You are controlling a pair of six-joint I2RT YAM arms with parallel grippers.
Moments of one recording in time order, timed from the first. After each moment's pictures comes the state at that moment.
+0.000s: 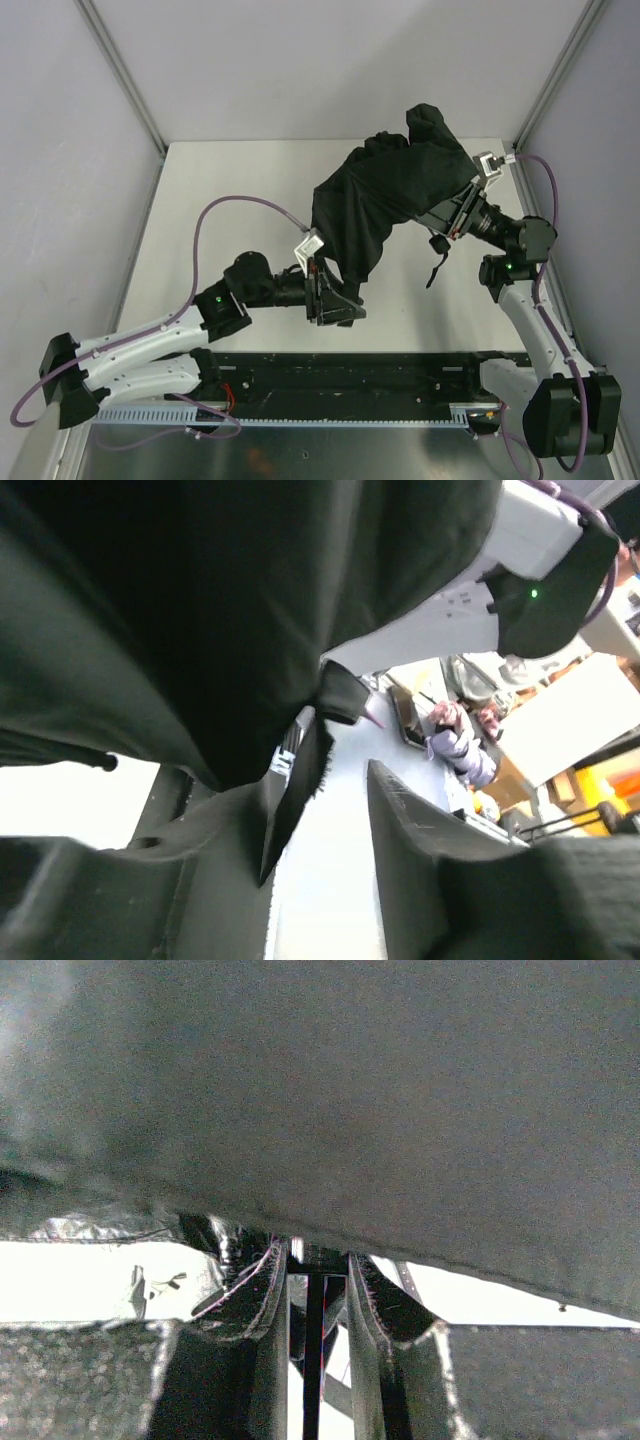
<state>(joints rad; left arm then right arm) -1.01 0.94 0.68 0.28 0.51 -0.71 0.06 1.00 0.70 0.94 -1.06 1.42</state>
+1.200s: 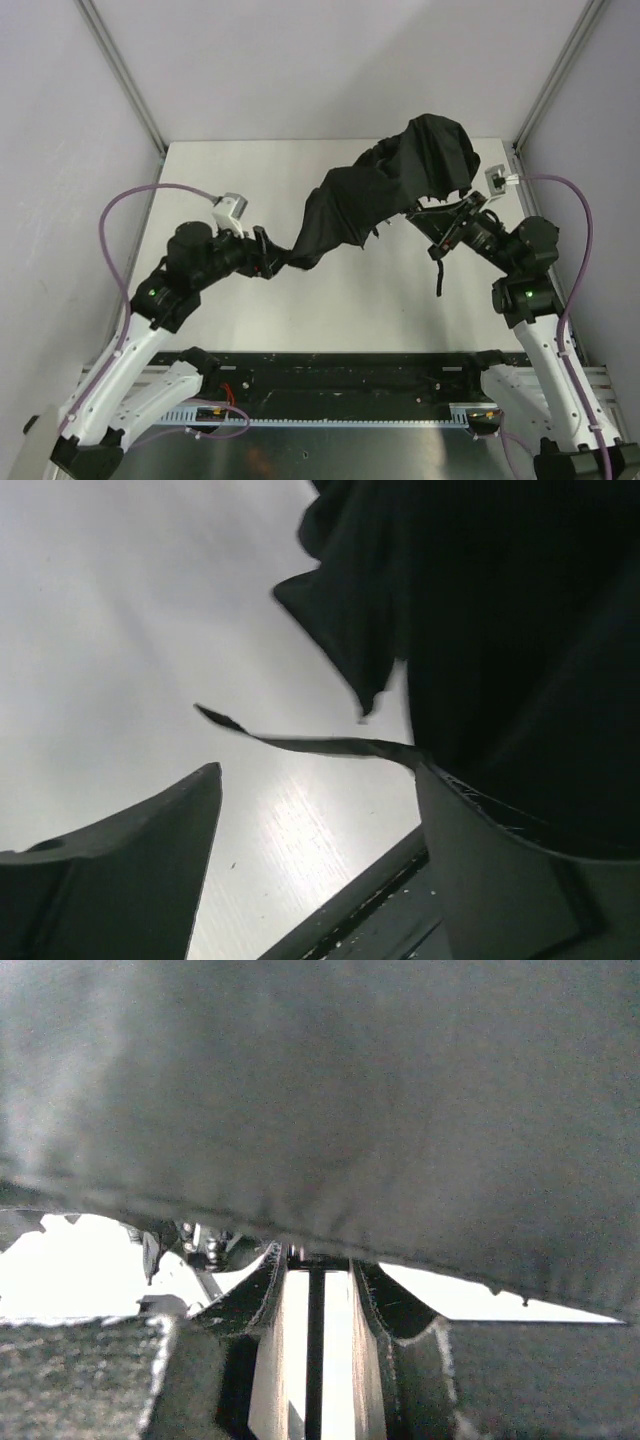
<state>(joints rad) -0.51 0.77 0.87 -0.49 0.21 -0.38 0.13 0.73 0.80 0.12 -0.73 0.68</state>
